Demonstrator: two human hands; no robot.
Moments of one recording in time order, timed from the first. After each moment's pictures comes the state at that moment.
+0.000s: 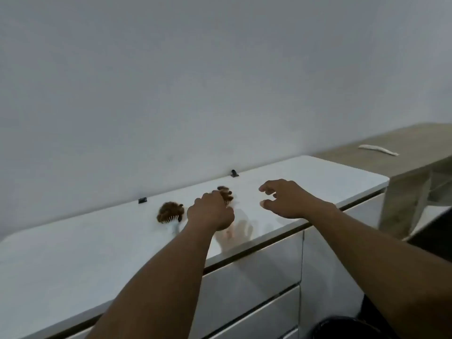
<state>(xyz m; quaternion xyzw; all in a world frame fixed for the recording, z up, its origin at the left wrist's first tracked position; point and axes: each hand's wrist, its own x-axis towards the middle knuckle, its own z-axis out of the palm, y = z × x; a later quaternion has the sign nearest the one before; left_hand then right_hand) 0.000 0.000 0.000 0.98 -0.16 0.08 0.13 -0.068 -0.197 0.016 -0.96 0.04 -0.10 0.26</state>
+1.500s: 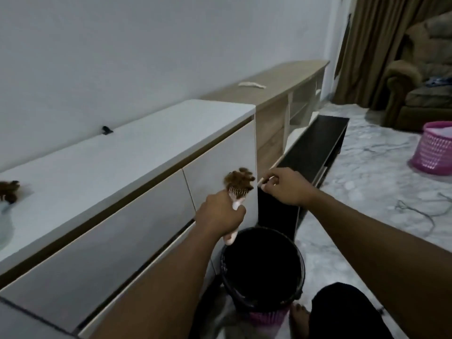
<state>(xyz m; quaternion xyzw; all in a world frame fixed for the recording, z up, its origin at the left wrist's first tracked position) -0.157 -0.195 -0.158 0.89 -0.37 -0.06 0.24 -0.278 -0.351 -0.122 -0.86 0.32 -0.11 0.37</state>
